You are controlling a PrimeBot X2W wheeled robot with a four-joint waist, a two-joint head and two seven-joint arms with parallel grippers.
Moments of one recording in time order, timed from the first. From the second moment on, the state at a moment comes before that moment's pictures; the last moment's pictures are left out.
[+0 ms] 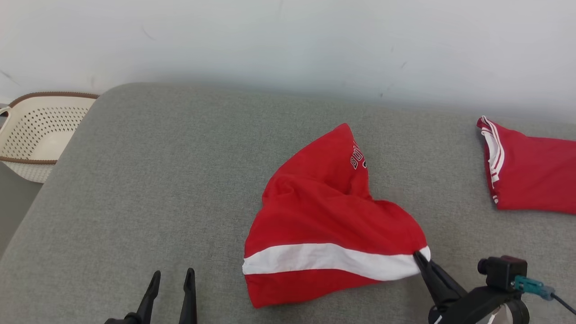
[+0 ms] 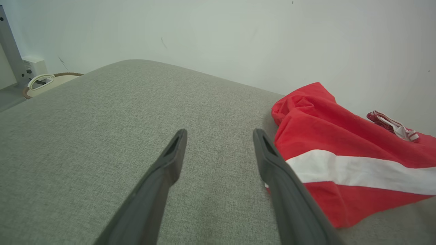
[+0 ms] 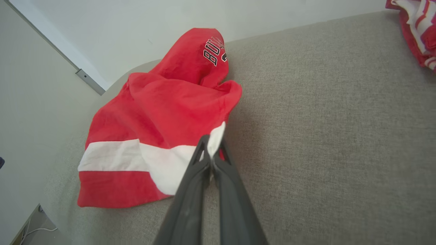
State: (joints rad) left arm -0.05 0.06 -0.14 0.10 -0.27 0.05 -0.26; right arm -0.13 -0.40 0.51 0.17 0.73 0.13 -0.03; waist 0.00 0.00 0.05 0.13
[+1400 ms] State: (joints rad) left arm 0.00 0.09 -0.10 0.09 -0.15 0.07 -0.26; right arm 0.02 -0.09 0.11 0.09 0.21 0.13 -0.16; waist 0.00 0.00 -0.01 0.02
